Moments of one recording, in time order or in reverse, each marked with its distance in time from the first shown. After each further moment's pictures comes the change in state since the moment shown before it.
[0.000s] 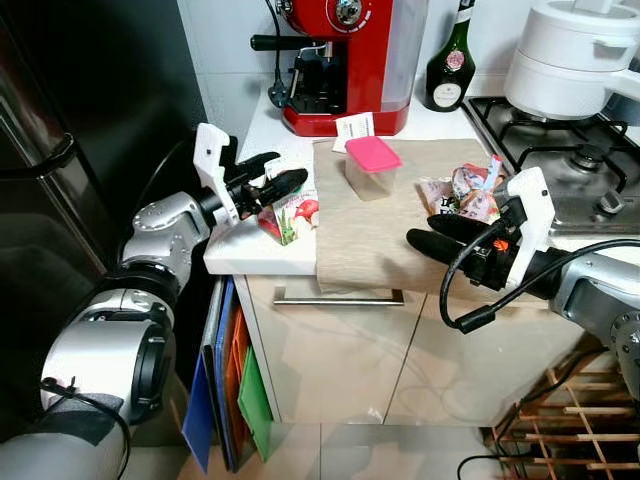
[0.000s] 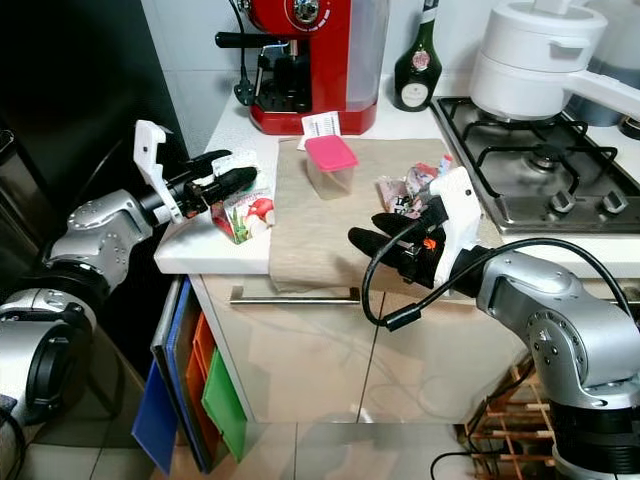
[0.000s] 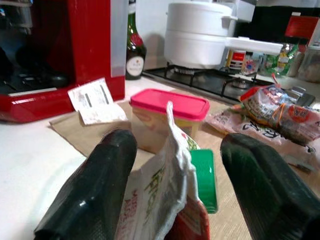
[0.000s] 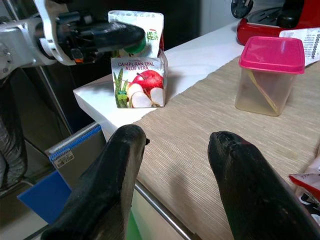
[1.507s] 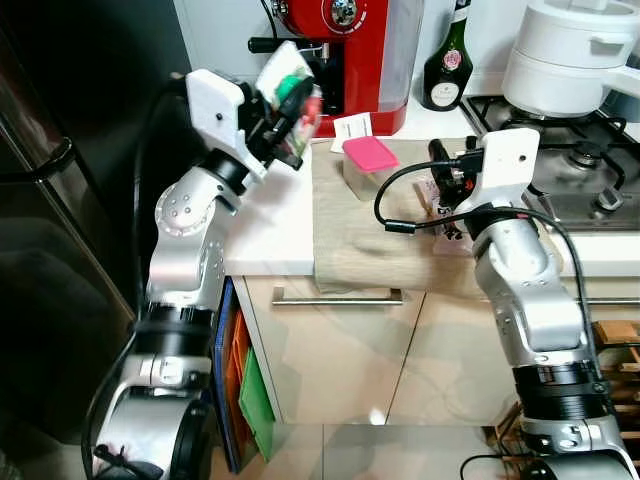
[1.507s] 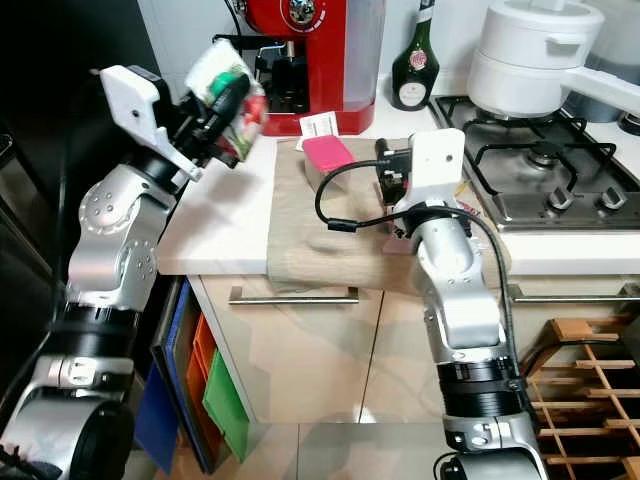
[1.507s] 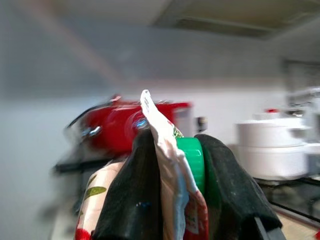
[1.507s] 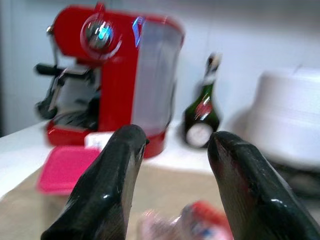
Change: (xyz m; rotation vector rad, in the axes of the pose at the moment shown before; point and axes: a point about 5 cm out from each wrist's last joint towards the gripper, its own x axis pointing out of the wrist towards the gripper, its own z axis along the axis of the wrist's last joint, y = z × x) left arm -0.003 -0.063 0.063 0.264 -0.445 0.418; right arm 0.062 -0.026 0.014 -0.293 -0.442 -0.797
